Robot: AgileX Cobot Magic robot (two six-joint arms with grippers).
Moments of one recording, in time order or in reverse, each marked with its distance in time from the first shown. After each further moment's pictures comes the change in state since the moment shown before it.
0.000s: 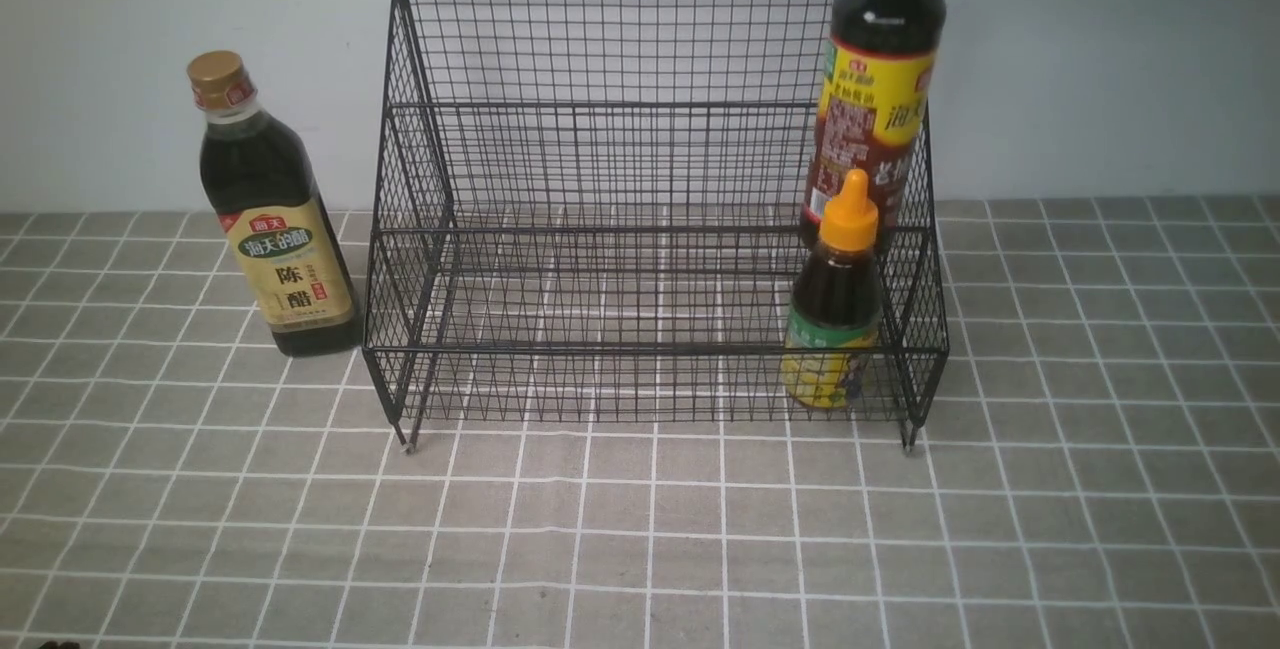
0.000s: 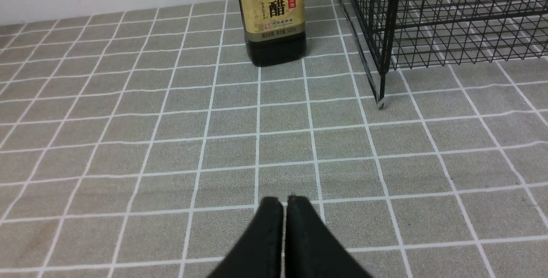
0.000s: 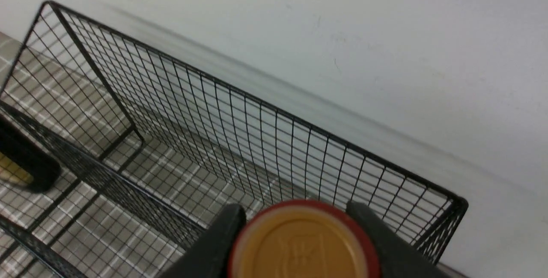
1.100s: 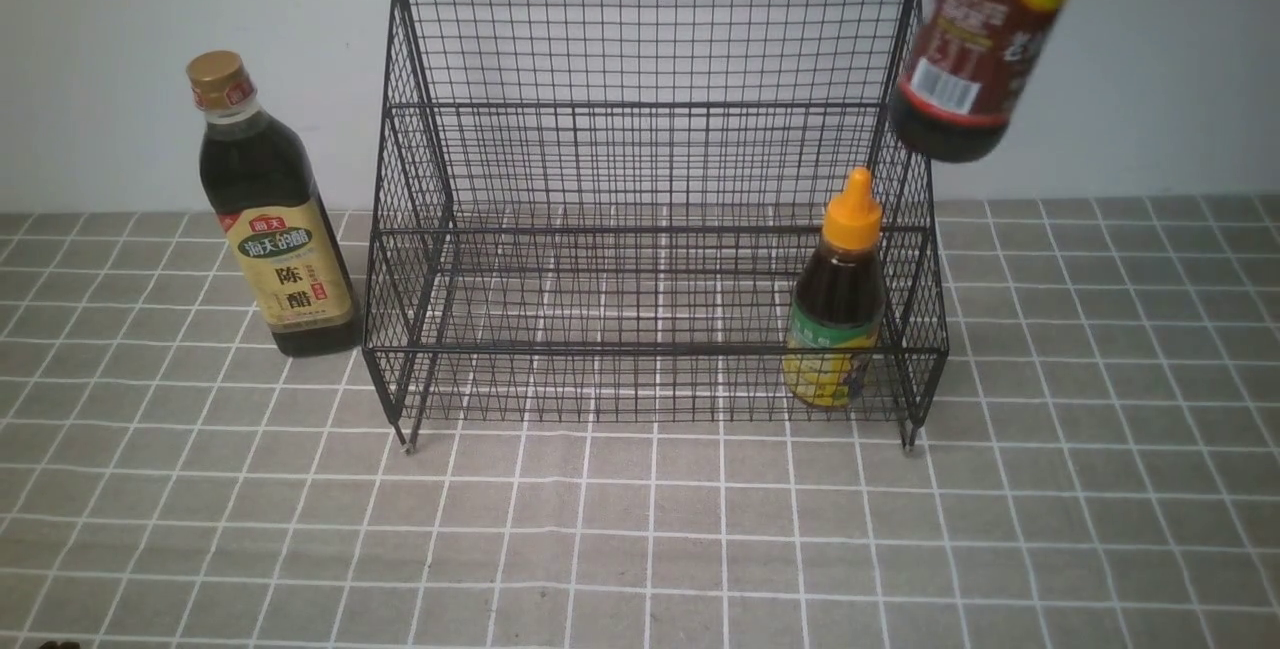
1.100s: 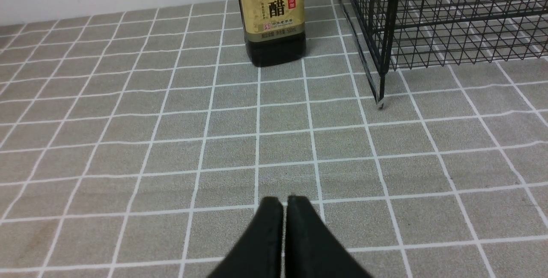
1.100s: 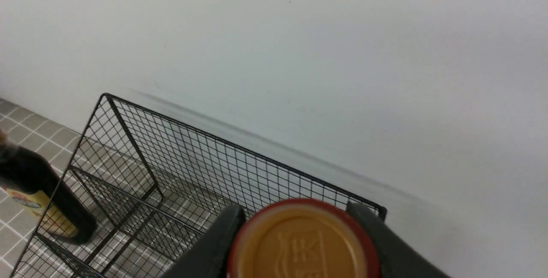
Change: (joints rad) right arm -0.089 -0.243 0.000 0.095 0.038 0.004; left arm 0.000 0.000 0.000 0.000 0.000 0.000
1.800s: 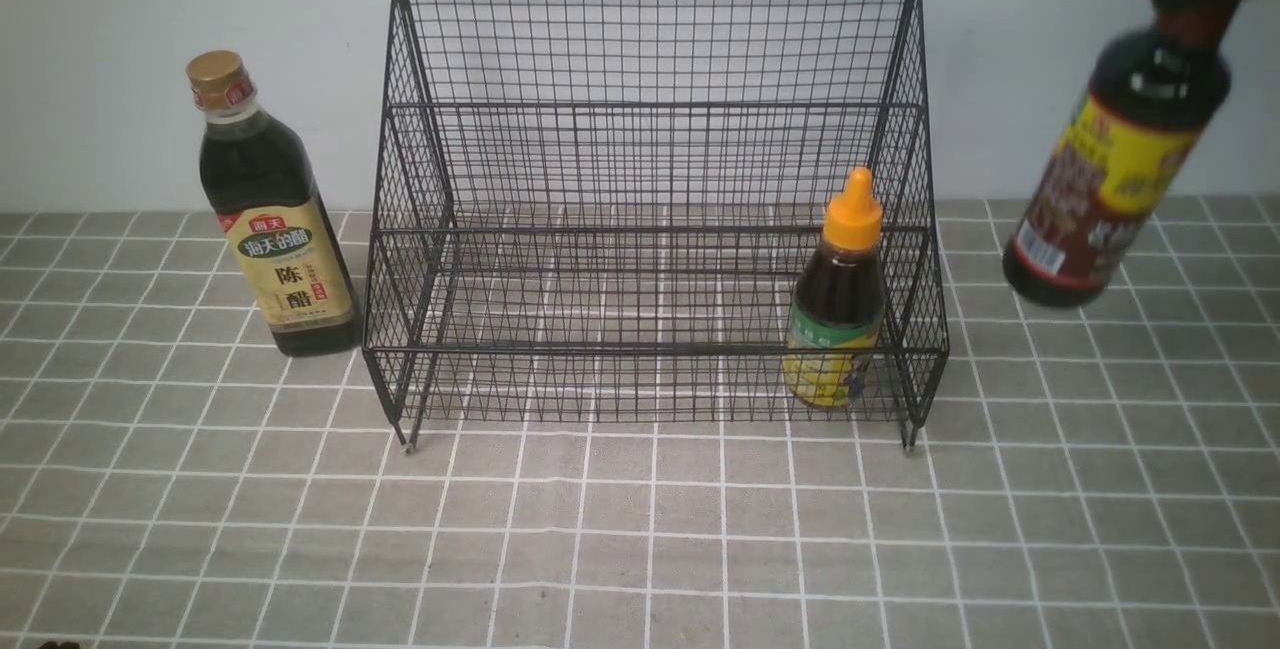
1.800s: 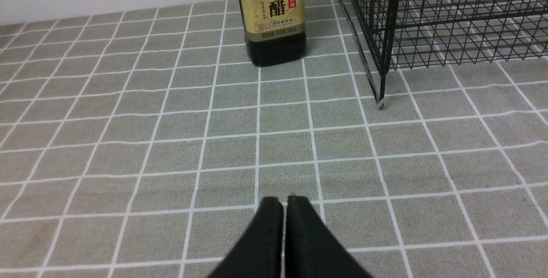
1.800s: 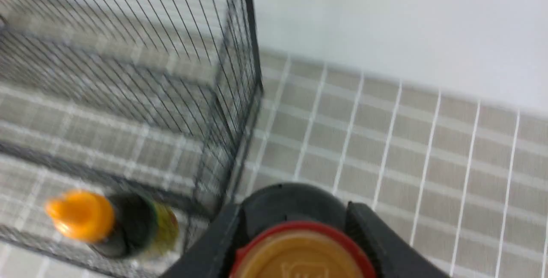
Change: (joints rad) right arm -0.075 -0.047 0.159 -0.295 0.230 0.189; left arm 0.000 0.000 0.000 0.000 0.000 0.000
